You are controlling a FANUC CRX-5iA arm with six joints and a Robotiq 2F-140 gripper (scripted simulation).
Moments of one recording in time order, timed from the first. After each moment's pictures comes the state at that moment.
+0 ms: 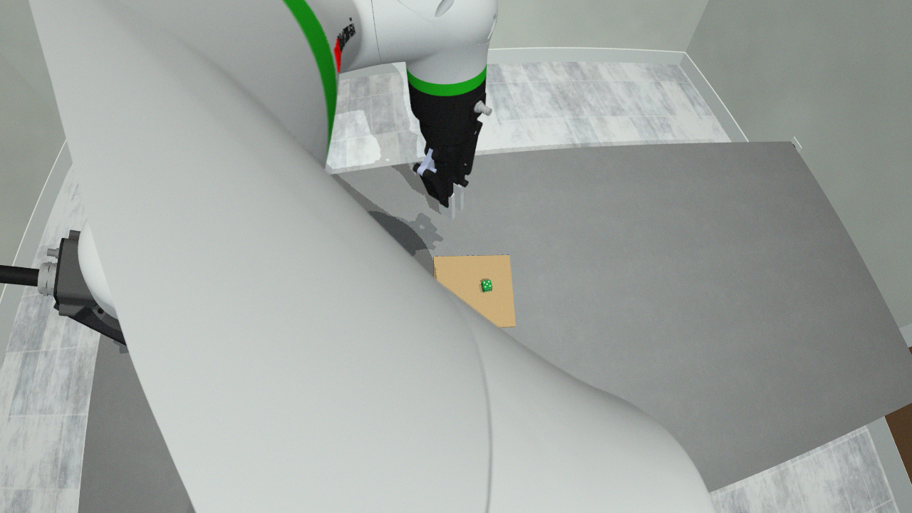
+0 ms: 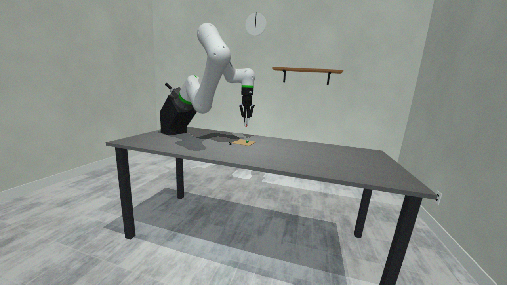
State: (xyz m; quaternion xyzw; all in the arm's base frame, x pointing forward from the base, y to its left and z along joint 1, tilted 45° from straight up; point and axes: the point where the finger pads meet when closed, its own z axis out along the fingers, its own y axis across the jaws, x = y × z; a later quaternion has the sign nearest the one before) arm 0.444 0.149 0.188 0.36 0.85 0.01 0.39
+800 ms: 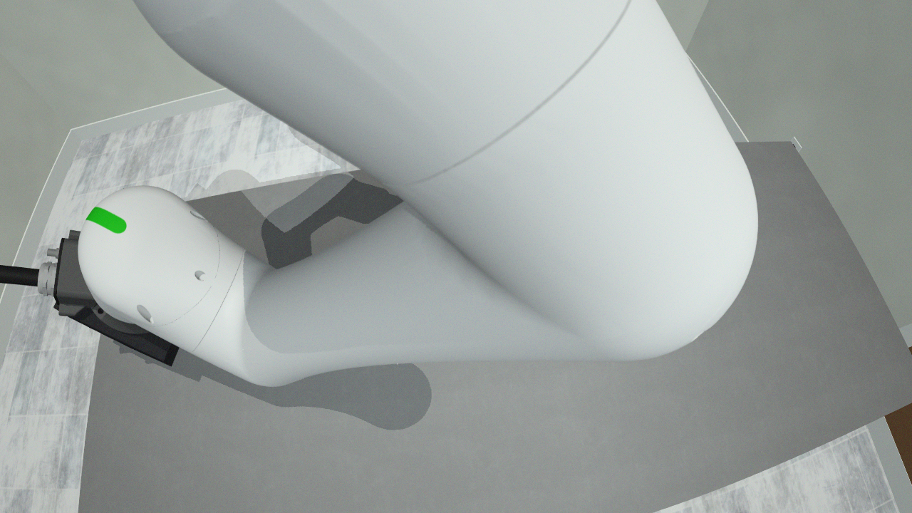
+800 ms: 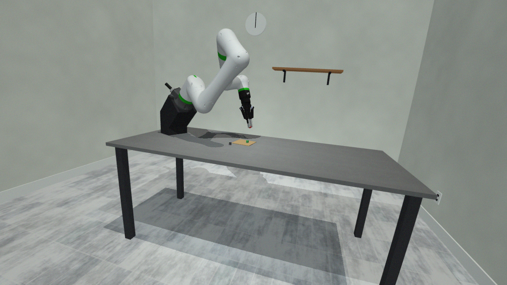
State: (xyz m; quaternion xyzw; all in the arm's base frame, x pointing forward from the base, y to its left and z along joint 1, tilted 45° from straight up) arm 0.469 0.178 0.183 0.31 0.77 -0.07 0.55
